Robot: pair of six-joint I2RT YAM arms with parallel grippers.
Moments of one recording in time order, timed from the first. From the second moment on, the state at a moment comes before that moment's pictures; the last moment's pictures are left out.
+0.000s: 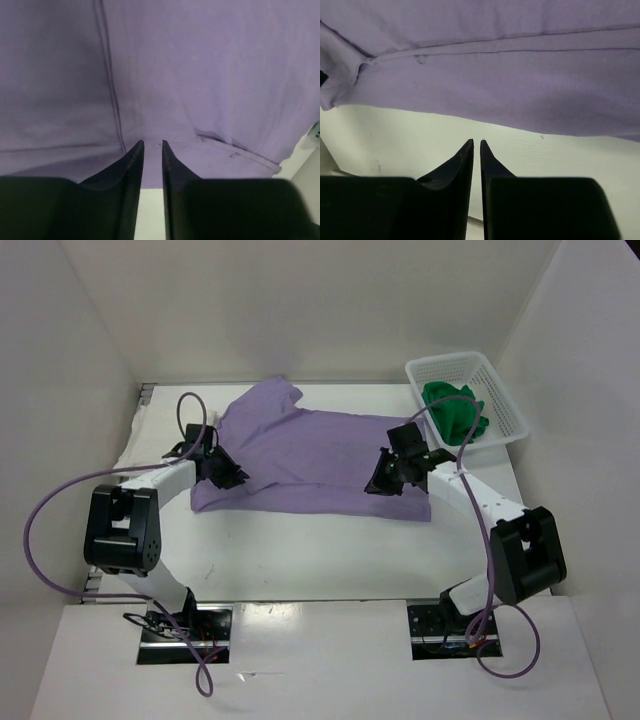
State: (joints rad) left arm -0.05 1.64 0.98 -0.27 0.24 -0.83; right arm 0.38 1.47 1.02 -0.52 -0.15 0.75
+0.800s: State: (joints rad) left arm -0.11 1.66 0.91 -0.28 0.11 -0.93; right arm 0.38 1.37 0.93 -0.48 -0.17 0.76
